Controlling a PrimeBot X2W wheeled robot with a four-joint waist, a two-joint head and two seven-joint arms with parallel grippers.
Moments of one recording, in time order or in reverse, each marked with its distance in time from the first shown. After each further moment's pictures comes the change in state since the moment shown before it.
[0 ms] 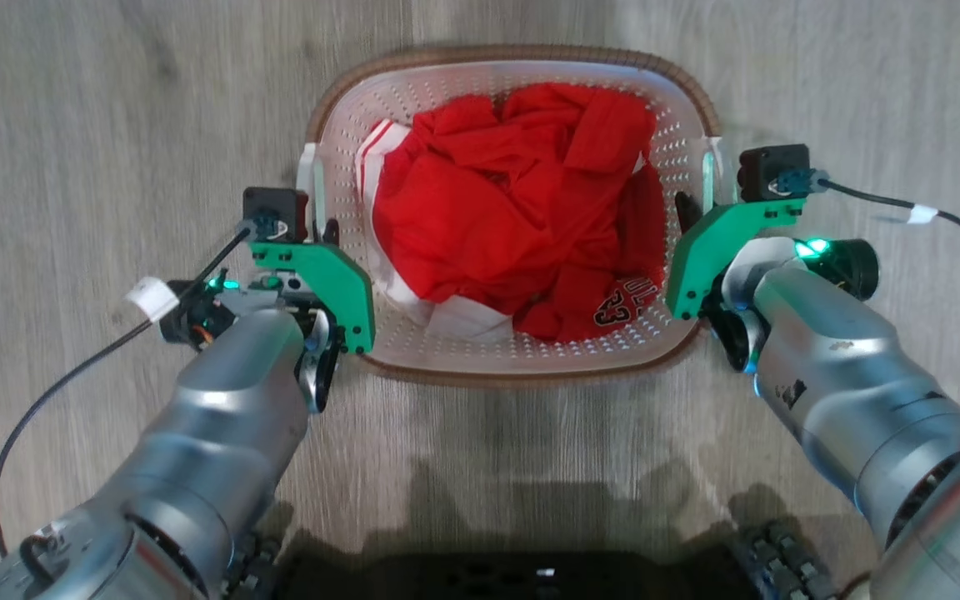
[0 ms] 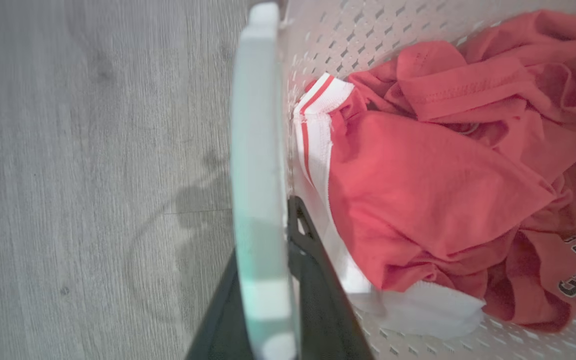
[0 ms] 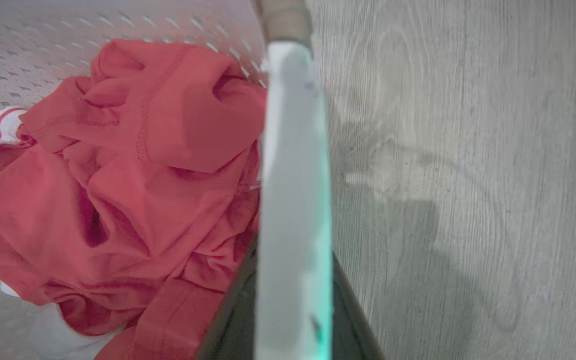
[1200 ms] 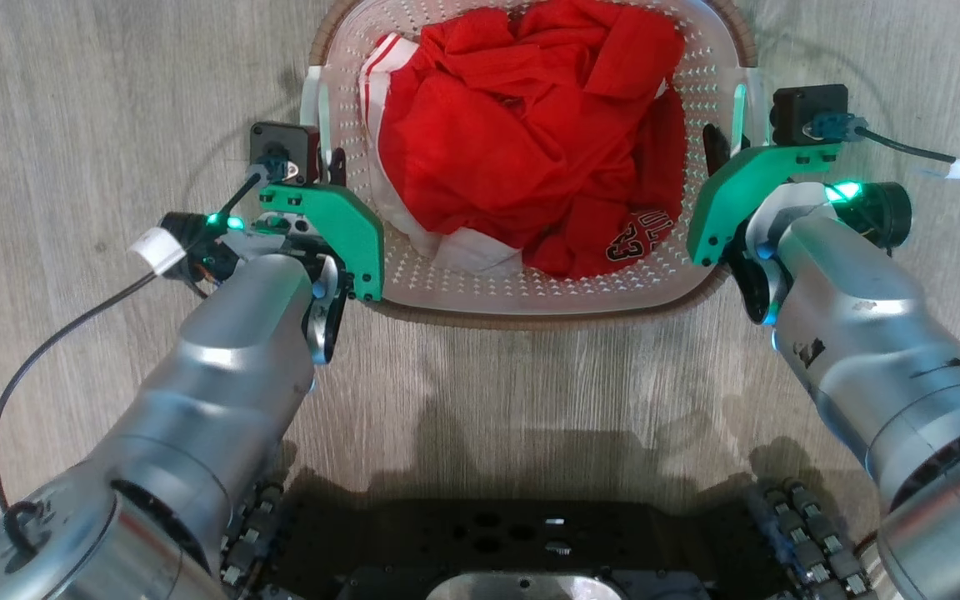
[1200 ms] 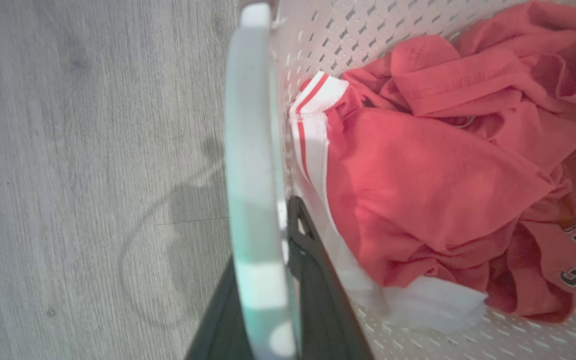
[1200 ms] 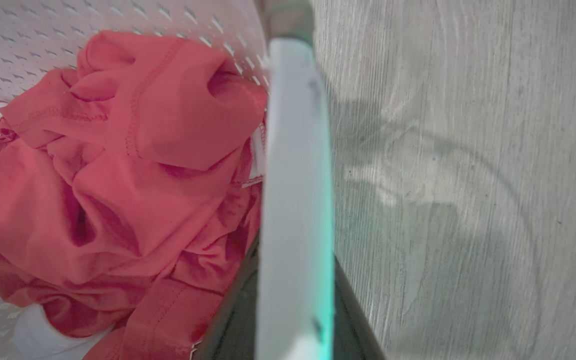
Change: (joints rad) left arm -0.081 0.001 0.036 -0.056 0.093 0.039 -0.009; right arm -0.055 -0.009 -0.275 0.000 -0.276 0.000 -0.010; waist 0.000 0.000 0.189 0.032
